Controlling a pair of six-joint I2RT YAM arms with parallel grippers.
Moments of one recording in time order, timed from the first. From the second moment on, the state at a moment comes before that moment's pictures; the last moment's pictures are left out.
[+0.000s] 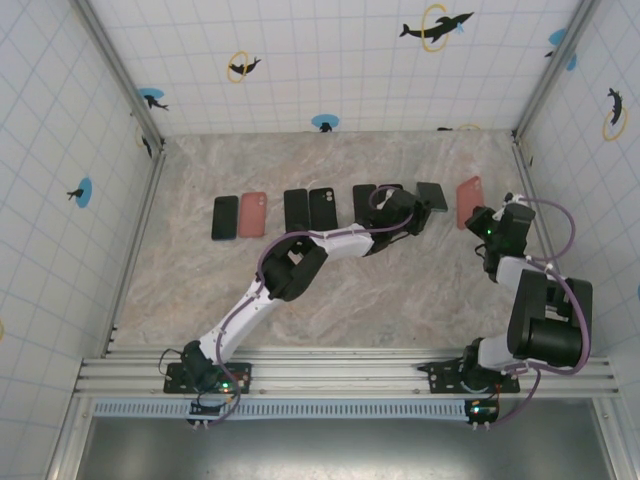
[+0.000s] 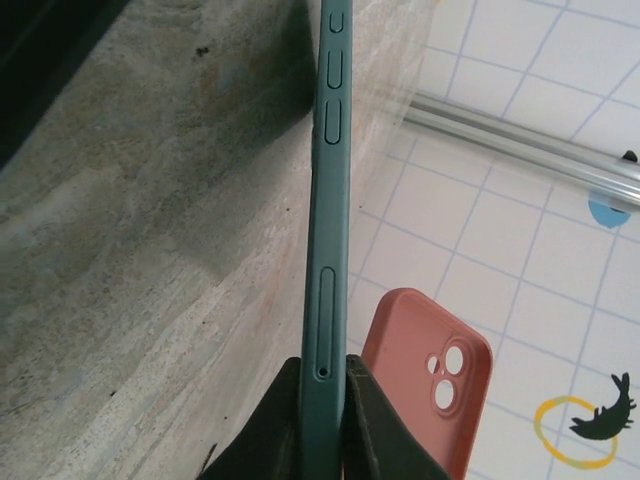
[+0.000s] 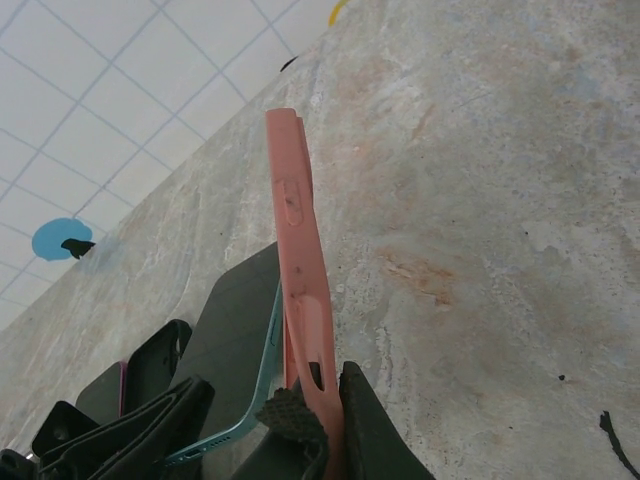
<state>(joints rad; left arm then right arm) -0.95 2.64 2.00 0.33 0.01 -1.86 -0.20 1.43 0.51 0.46 -0.25 0.56</state>
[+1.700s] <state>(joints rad) -0.96 2.57 1.89 0.23 0.13 -1.92 -0.31 1.85 0.64 0.66 -0.54 0.55</state>
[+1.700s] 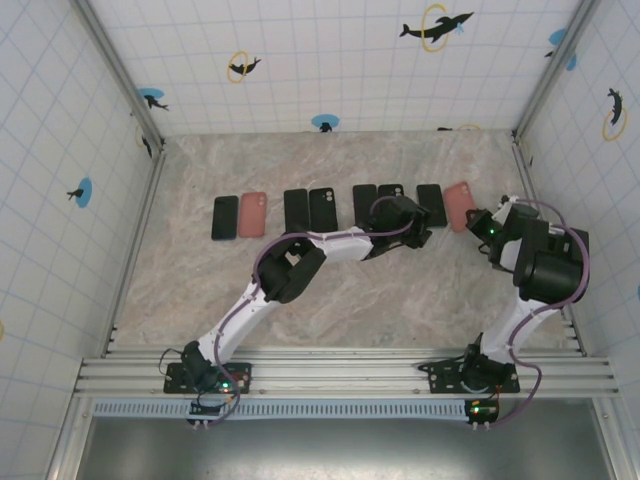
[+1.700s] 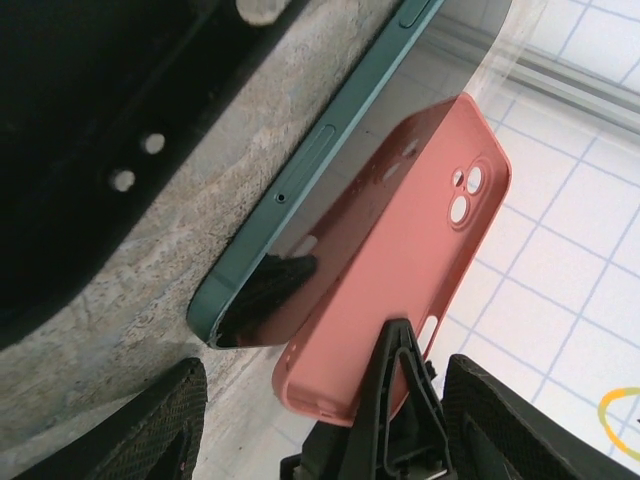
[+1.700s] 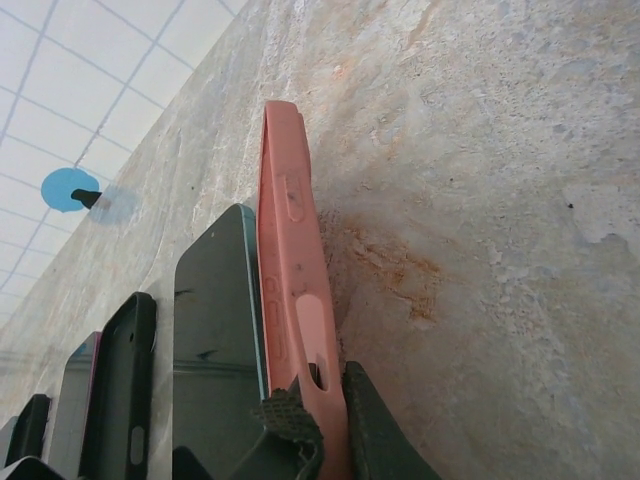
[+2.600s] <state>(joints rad) -0.87 2.28 1.72 0.08 0.13 -1.53 -0.29 1.85 0.79 0.32 -0.52 0.28</state>
